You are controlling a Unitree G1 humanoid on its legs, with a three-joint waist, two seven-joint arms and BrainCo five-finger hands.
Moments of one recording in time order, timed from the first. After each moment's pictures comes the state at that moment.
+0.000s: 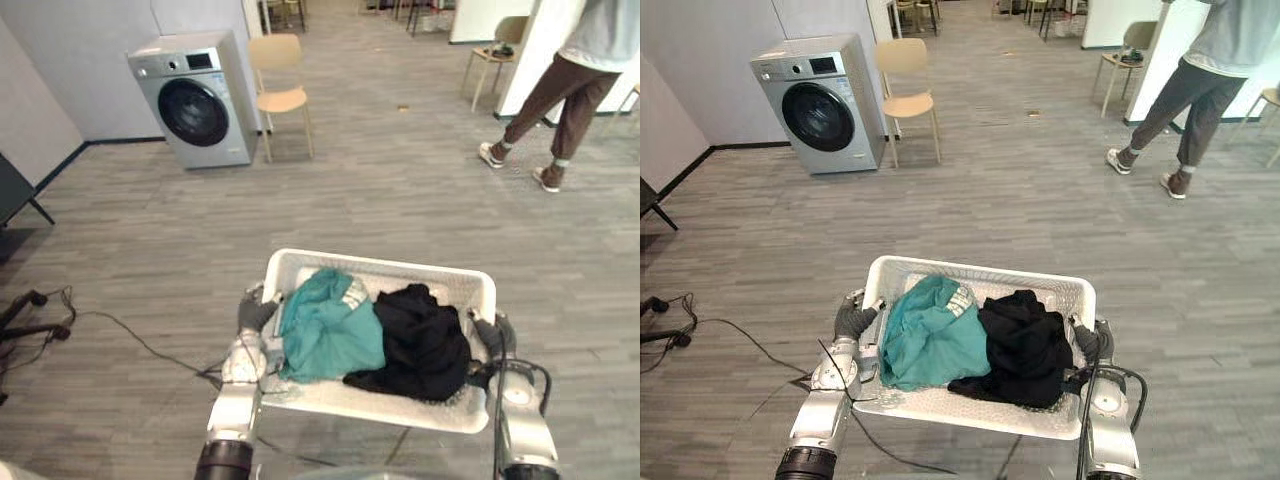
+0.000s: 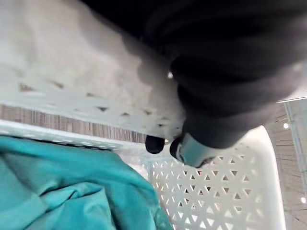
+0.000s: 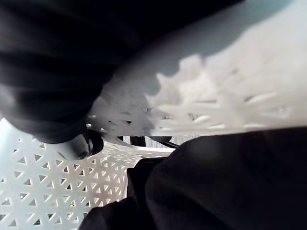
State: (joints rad) left arm 0.03 -0.03 0.00 0.09 0.08 0.12 0.18; right arm 0.12 -0.08 -0.20 0.05 -0.05 0.18 -0.14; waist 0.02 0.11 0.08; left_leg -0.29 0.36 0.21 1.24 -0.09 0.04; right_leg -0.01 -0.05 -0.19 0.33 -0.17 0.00
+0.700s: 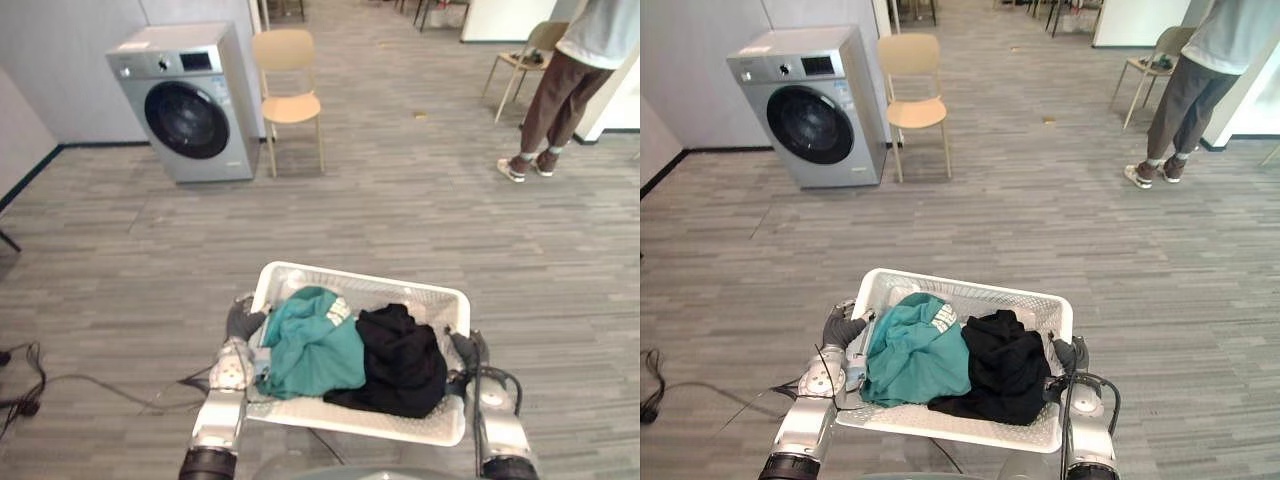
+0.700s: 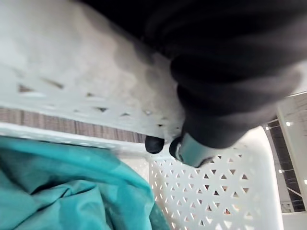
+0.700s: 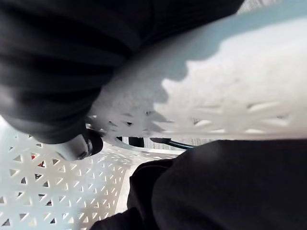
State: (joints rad) left arm 0.06 0.05 -0.01 0.10 0.10 0.15 0.18; right arm 0.07 -0.03 -0.18 0.26 -0.07 0.17 -0.13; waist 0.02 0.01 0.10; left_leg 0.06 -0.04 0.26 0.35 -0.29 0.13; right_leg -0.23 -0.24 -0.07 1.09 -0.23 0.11
